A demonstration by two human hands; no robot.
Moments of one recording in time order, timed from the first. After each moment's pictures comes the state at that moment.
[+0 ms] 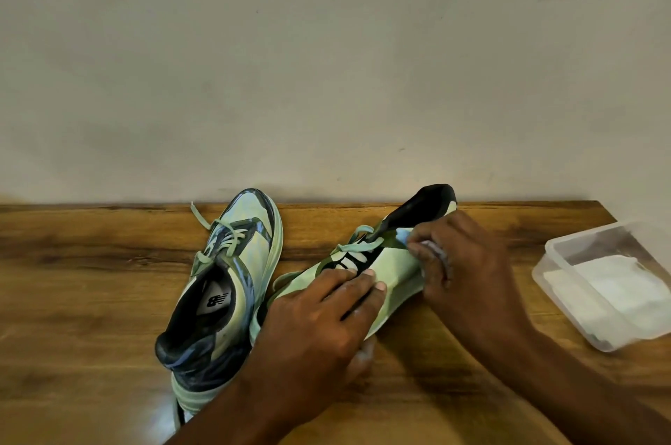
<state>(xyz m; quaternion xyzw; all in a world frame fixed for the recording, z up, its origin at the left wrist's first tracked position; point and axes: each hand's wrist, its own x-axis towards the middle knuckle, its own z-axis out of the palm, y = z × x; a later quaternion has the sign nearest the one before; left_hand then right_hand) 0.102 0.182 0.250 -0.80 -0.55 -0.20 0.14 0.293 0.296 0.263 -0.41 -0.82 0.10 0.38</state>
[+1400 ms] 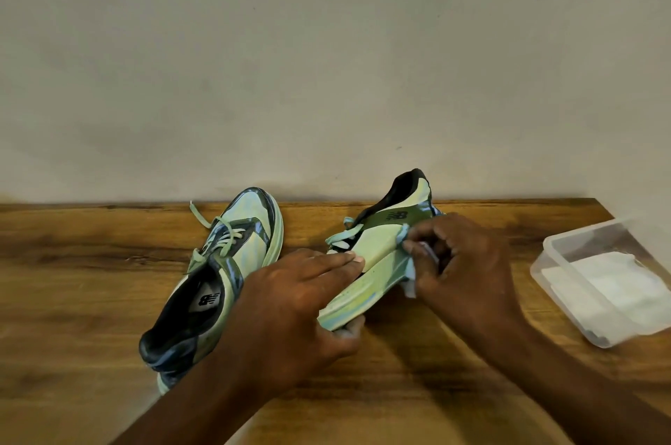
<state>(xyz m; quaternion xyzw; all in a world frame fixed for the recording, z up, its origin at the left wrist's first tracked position) 0.083 0.185 0.273 -0.75 -0.57 -0.32 0.04 0.290 0.296 0.269 -0.40 -0.79 0.17 0.43</state>
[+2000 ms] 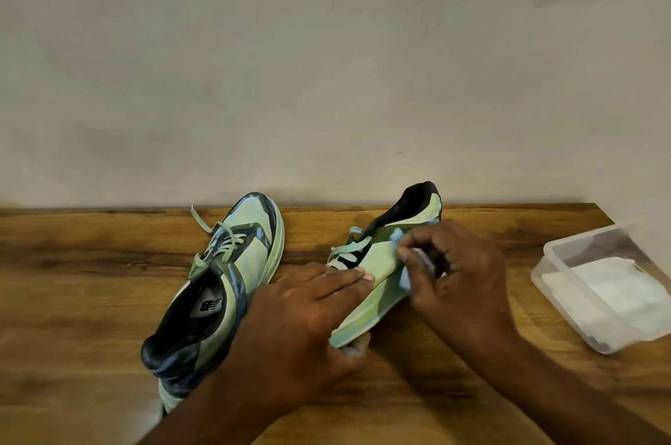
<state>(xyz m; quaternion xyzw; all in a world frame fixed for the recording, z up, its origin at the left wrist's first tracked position) 0.090 0.180 0.273 -0.78 -0.56 -0.27 0.07 0.284 0.286 0.265 -0.37 -0.79 0.14 0.46</state>
